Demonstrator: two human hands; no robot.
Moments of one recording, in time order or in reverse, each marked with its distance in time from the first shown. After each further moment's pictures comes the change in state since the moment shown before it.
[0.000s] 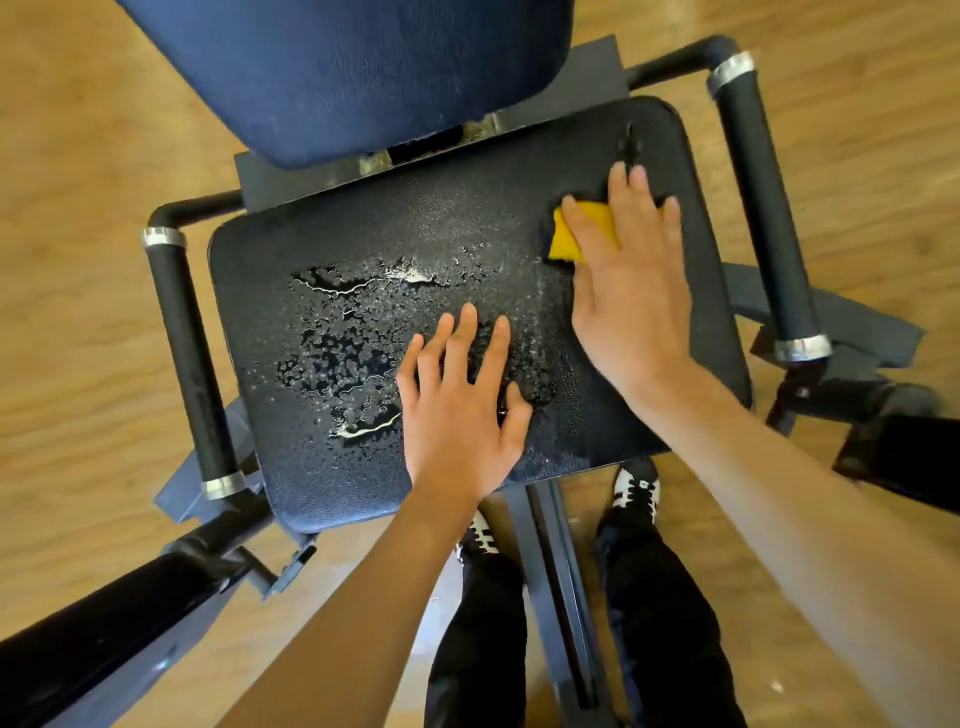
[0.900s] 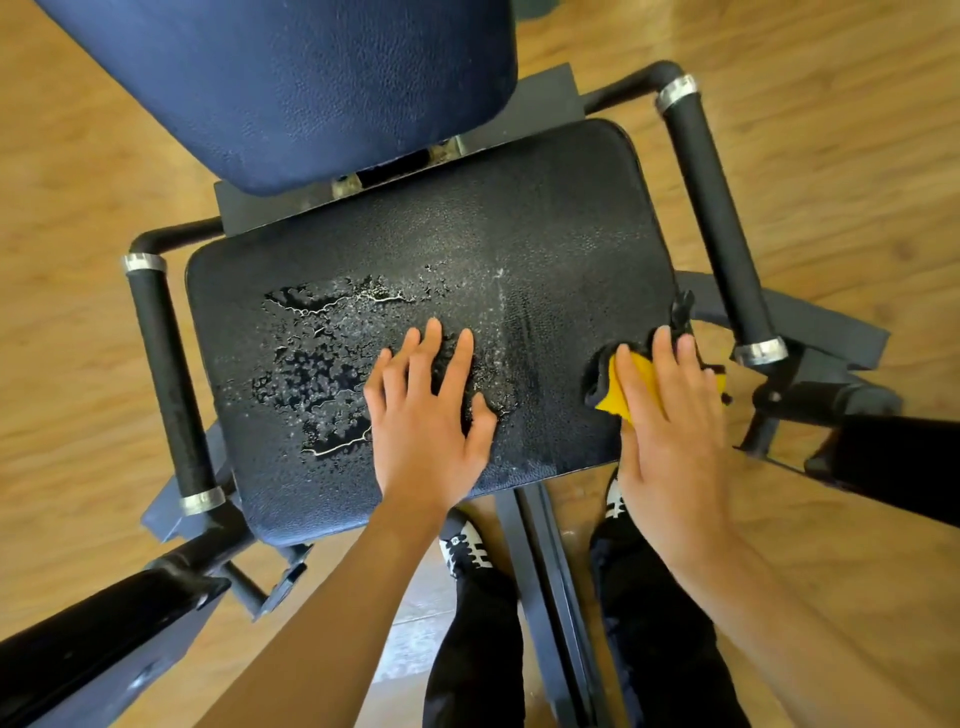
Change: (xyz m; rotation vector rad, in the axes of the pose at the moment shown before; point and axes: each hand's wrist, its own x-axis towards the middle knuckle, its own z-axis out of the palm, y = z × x) left_hand 0.001 0.003 0.000 -0.013 0.014 -0.024; right_hand -0.131 0.040 -0.022 0.051 -0.080 0.127
